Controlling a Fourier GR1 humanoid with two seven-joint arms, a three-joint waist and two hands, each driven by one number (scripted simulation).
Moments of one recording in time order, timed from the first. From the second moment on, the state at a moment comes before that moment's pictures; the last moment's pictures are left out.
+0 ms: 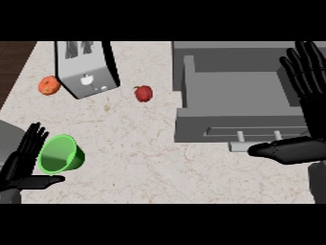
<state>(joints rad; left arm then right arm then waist) -0.27 0.37 0.33 -0.47 0.00 -0.39 -0.79 -0.27 -0.18 -0.10 -1.85 -0.10 0.15 0.10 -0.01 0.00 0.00</state>
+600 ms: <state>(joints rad) -0.34 0.36 0.32 -0.26 -0.04 -0.34 -0.93 -0.29 -0.19 -0.11 -1.87 -0.13 0.17 0.13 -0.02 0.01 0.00</state>
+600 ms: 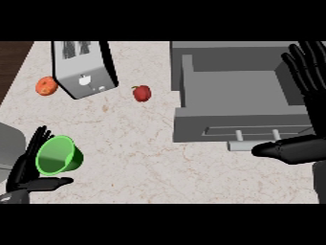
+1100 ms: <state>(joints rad) -0.40 0.34 0.31 -0.21 -0.05 -0.34 -0.96 -0.29 -0.21 -0.13 -1.87 -0.15 0.19 0.14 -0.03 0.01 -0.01</state>
